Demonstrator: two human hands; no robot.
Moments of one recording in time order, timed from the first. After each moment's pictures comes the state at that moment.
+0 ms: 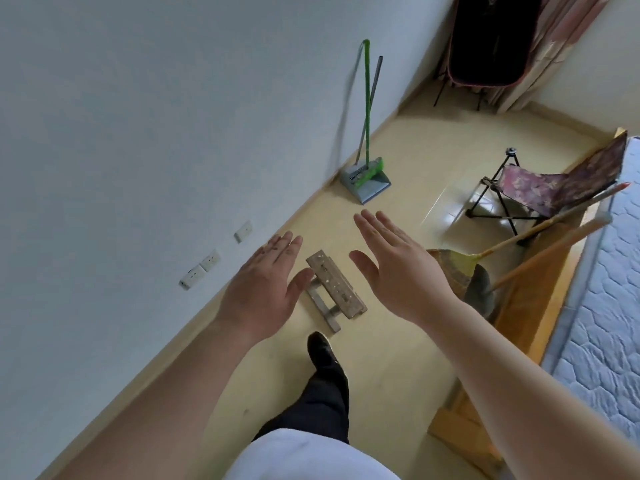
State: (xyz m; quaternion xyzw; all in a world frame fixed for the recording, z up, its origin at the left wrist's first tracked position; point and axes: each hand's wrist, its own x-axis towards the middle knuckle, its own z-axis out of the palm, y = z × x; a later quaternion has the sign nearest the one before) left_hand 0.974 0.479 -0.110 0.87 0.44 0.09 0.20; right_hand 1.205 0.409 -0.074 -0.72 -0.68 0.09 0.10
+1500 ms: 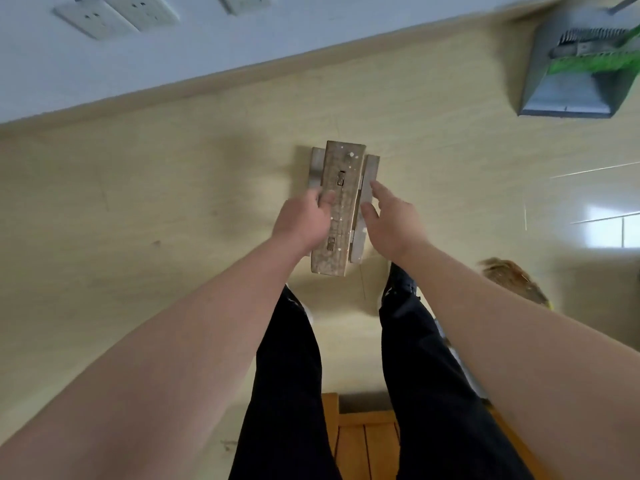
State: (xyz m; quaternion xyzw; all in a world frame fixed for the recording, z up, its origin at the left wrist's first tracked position) left_hand 1.229 0.662 -0.598 0.34 0.80 0.04 0.49; right_hand 1.389 0.709 -0.603 -0.59 -0.64 0.48 -0.10
